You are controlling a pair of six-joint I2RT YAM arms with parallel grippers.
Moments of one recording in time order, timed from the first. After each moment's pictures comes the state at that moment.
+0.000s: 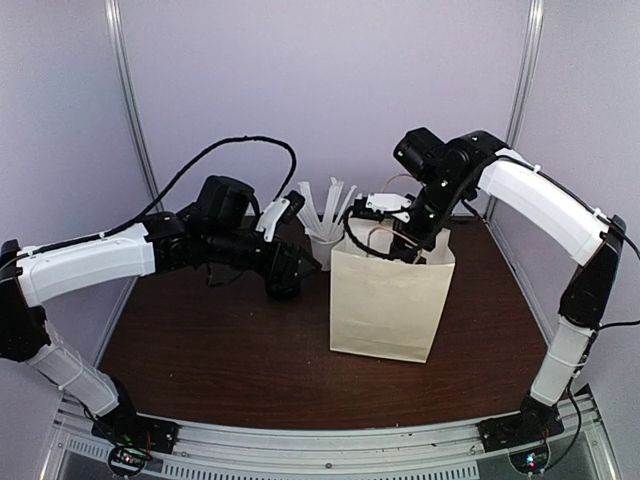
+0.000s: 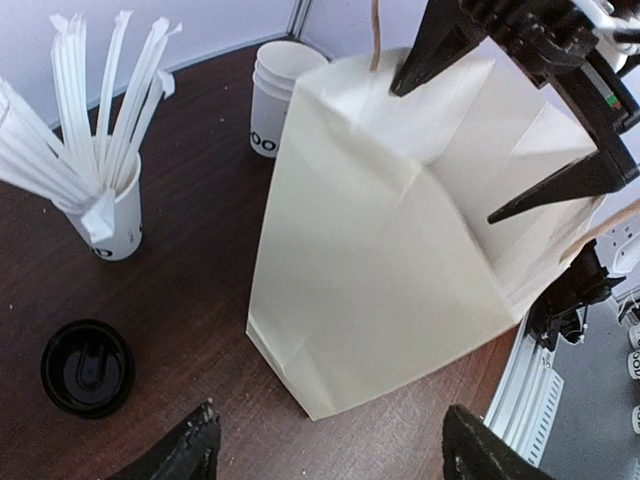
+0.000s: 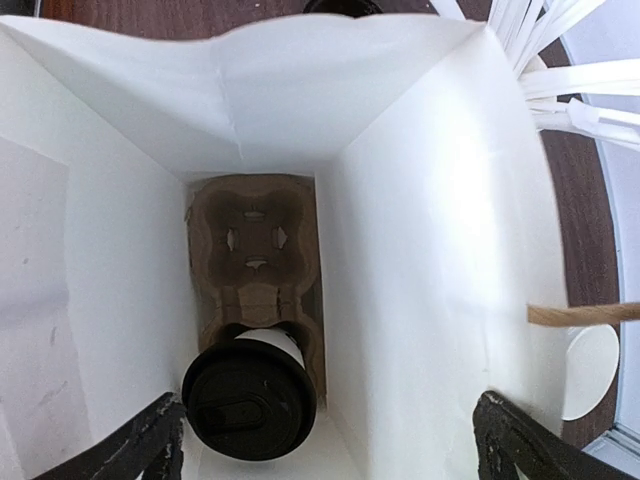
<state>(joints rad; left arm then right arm) -0.86 1.46 1.21 -0.32 0.25 -0.24 0.67 1.79 1.95 -1.32 -0.14 -0.60</state>
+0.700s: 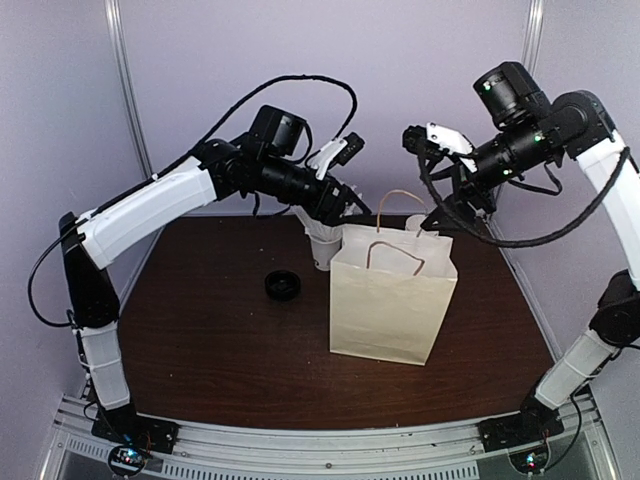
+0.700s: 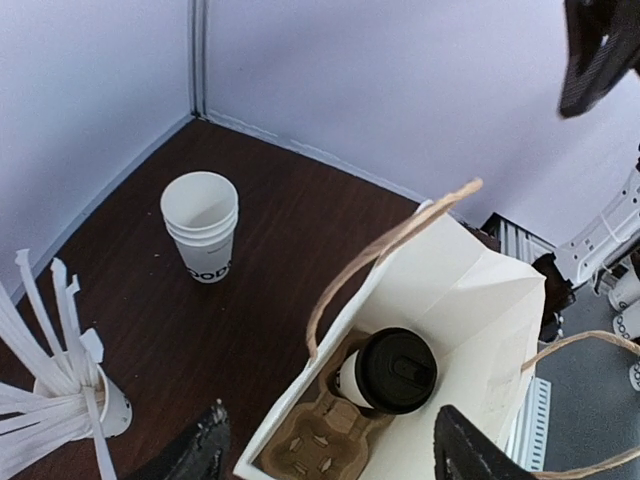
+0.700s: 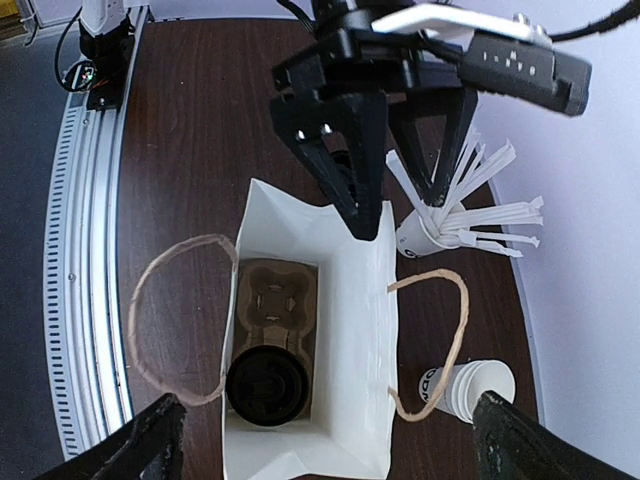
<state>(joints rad) -0.85 1.90 2.02 -0.64 0.44 0.01 0.68 1.58 2.23 -1.48 -0.29 -0.68</state>
